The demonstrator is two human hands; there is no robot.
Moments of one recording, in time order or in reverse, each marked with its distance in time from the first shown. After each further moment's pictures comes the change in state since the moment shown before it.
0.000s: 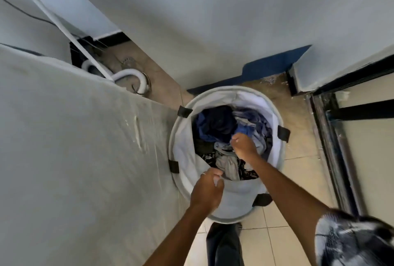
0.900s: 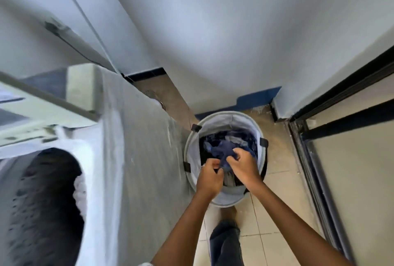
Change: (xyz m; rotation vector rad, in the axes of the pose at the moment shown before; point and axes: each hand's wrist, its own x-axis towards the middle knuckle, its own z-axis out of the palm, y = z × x) left_hand -0.123 0.057 -0.057 -0.212 0.167 0.132; right_hand -0.234 -0.072 -0.053 0.216 0.250 -0.305
